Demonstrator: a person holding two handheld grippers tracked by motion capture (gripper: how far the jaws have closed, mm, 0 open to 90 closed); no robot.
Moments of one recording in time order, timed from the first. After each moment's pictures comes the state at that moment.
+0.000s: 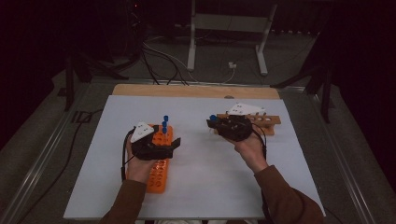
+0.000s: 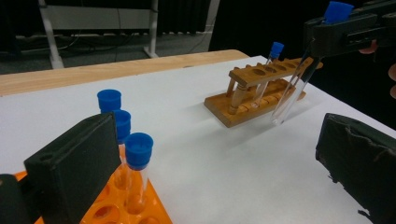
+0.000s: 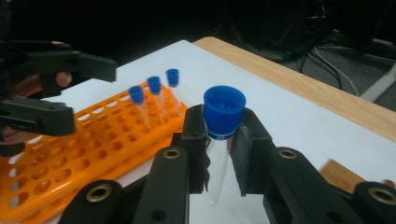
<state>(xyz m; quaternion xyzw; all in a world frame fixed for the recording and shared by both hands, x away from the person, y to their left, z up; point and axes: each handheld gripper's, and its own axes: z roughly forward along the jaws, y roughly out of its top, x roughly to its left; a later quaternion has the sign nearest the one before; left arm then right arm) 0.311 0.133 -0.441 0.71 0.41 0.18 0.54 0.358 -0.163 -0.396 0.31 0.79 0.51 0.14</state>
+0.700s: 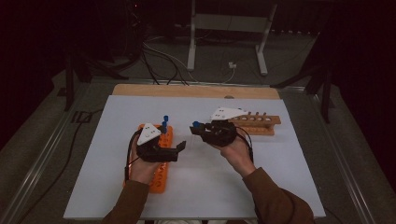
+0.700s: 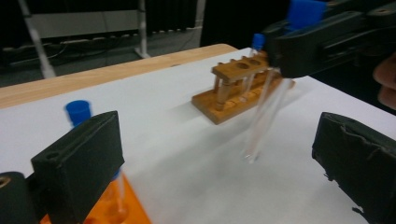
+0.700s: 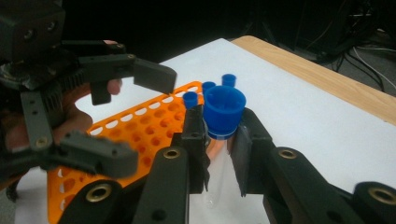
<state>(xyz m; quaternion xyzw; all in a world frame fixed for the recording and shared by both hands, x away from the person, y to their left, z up) 0.305 0.116 -0.437 0.74 0.37 0.18 0.53 0.345 -0.121 -0.395 0.27 0.81 0.51 0.10</state>
